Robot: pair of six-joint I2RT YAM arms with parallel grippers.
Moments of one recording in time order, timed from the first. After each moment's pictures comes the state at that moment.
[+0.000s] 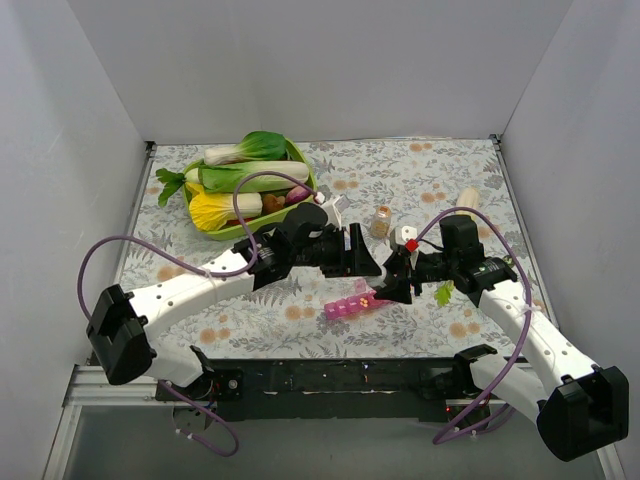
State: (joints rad) left arm -0.94 1.38 1.12 -0.23 0.29 -0.90; right arm 0.37 0.96 0.69 -0.45 -1.06 -0.57
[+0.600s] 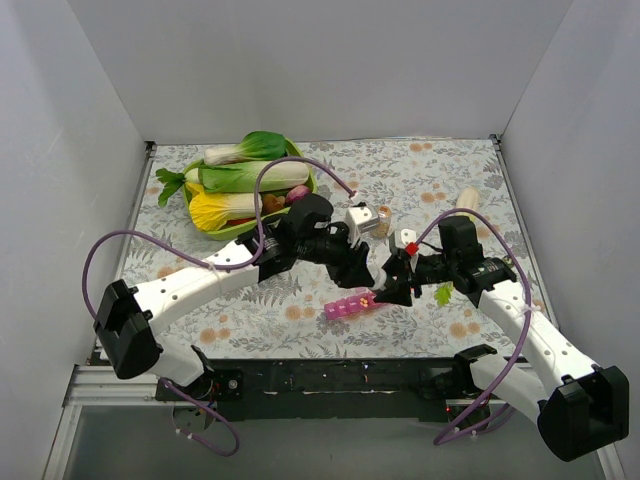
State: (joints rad) left arm -0.93 1.43 1.21 -0.31 0.53 -0.17; right arm 0.37 0.96 0.69 -0.47 -1.08 -0.59
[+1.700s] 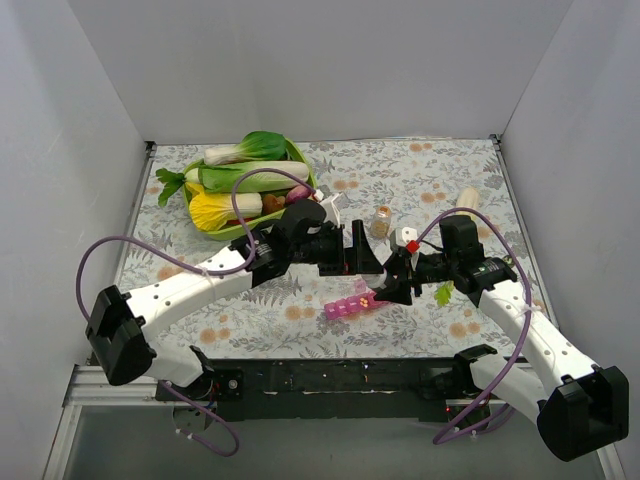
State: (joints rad) left arm -0.91 1.36 1.14 -0.27 0.33 -0.89; right arm 0.37 0.96 0.69 -0.46 -1.09 -0.59
